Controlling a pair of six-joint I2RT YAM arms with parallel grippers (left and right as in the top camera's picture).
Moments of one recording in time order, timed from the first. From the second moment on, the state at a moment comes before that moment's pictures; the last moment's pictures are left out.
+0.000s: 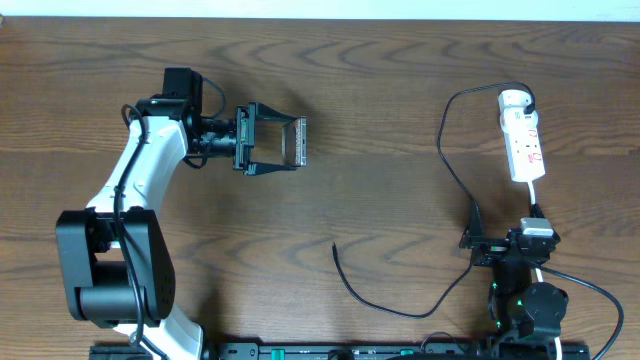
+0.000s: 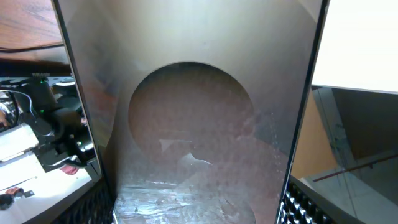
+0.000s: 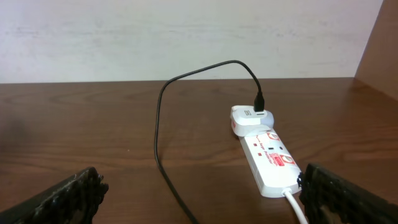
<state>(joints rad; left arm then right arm) 0.00 1.81 1.31 -0.88 1.33 -1.35 -0.07 0.01 0.01 -0.07 -0.02 0.02</state>
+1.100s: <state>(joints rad) 0.00 1.81 1.31 -0.88 1.33 -1.37 -0.07 0.01 0.01 -0.07 -0.03 0.02</state>
